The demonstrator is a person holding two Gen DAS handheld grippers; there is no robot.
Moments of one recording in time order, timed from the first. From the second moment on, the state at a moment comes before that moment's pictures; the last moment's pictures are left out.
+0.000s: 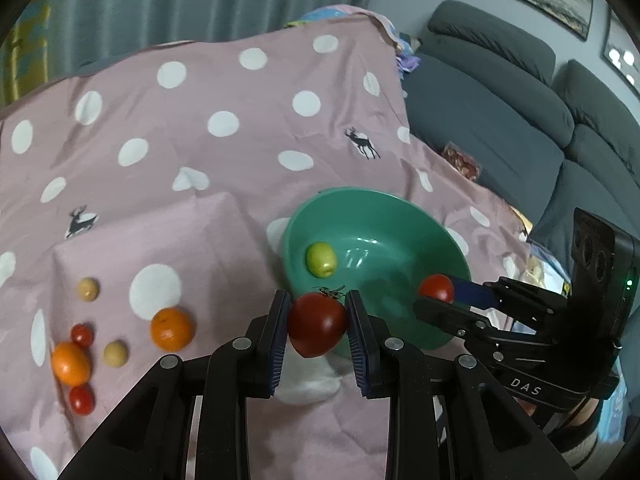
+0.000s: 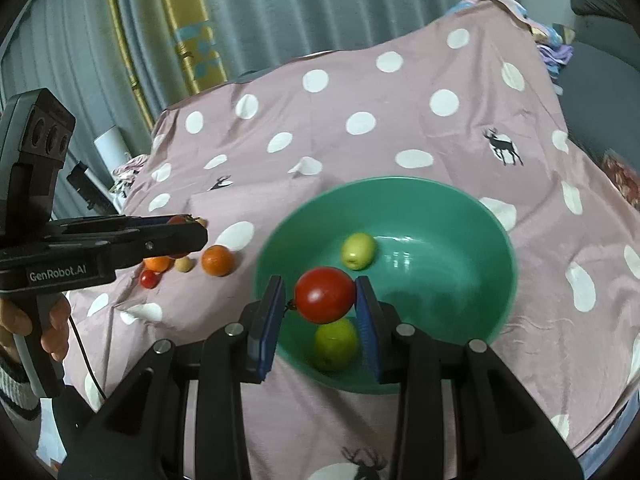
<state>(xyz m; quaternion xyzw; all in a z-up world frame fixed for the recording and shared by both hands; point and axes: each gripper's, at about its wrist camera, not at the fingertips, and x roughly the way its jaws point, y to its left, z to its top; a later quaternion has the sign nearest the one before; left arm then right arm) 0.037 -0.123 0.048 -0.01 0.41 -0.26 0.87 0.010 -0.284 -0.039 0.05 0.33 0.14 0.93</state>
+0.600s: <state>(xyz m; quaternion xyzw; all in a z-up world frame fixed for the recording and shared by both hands) 0.061 -0.178 0.010 0.04 0.45 -0.28 0.85 0.026 -0.305 -0.058 0.06 0.35 0.13 0.92</state>
